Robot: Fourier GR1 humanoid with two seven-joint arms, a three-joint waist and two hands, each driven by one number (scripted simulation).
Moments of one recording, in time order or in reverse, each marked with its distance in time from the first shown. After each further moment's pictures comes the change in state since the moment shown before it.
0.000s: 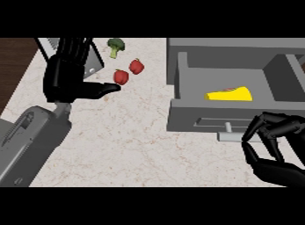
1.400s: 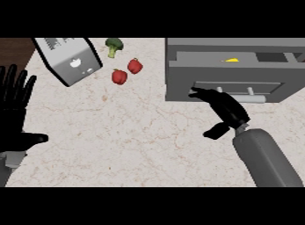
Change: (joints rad) left arm 0.471 0.136 0.267 -0.165 0.017 -0.371 -0.045; right arm -0.412 0.058 0.195 1.009 0.761 -0.330 -0.406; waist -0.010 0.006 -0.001
